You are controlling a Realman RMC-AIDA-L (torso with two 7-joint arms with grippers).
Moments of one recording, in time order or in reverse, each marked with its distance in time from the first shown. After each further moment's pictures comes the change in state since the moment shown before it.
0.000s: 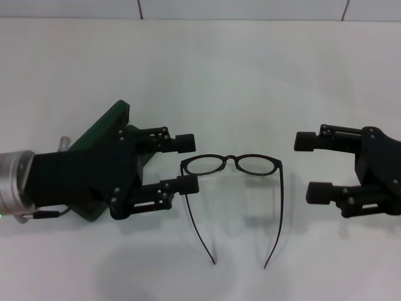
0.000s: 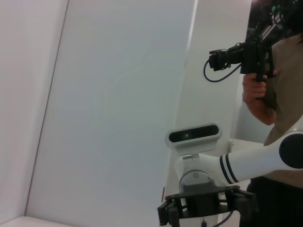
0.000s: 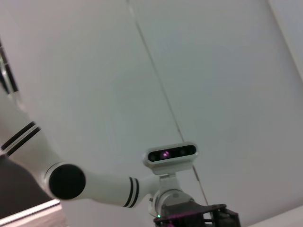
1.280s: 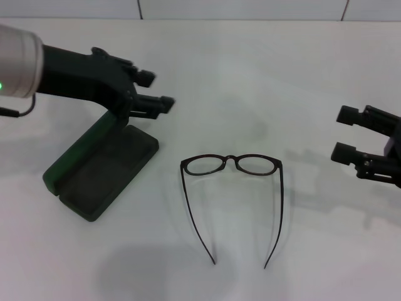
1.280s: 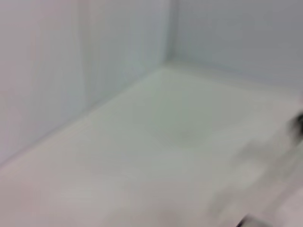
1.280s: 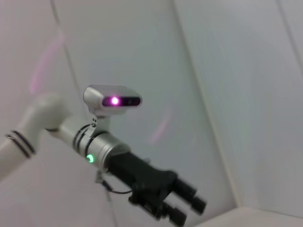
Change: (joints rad) left arm 0.019 -0.052 0.219 1.135 0.571 -0.318 -1.089; right arm -0.087 -0.010 0.129 0.100 0.016 0.134 -0.151
